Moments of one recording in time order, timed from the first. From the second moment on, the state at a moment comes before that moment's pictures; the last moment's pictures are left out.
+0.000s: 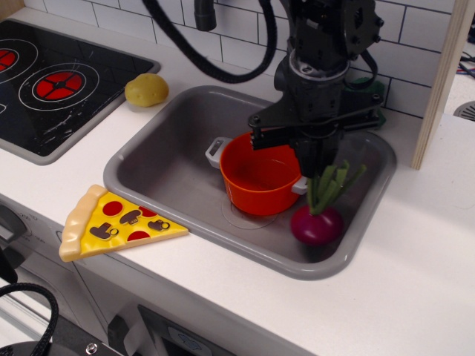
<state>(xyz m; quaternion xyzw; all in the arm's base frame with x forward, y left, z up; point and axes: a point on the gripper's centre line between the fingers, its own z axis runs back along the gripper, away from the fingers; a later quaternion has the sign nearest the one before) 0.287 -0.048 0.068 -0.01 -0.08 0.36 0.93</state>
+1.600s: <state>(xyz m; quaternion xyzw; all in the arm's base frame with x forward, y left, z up) 0.291 -0.049 0.087 0.01 -0.06 0.39 0.92</state>
